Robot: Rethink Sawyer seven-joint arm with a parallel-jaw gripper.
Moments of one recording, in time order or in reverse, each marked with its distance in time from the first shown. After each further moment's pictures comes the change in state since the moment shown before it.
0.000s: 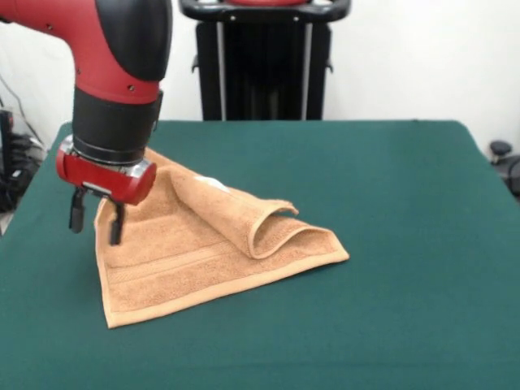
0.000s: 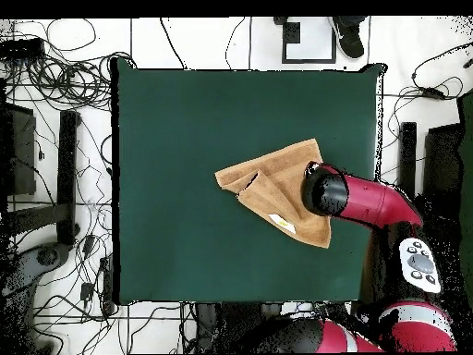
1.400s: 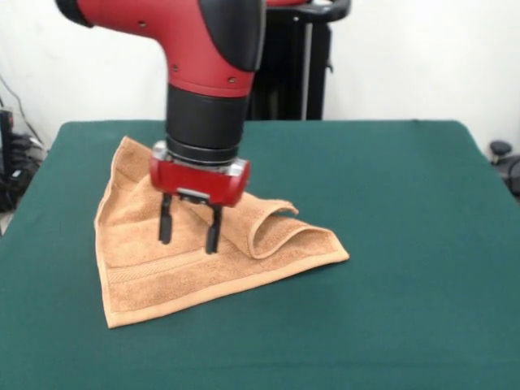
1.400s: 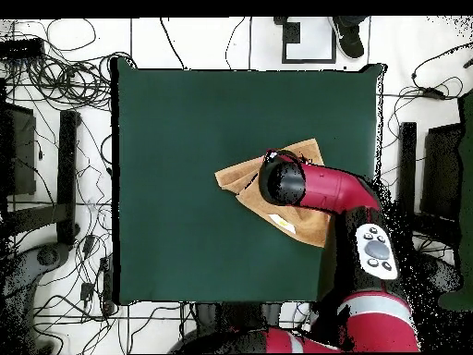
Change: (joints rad) arm 0.110 -0.040 0.058 0.044 0.060 0.000 0.000
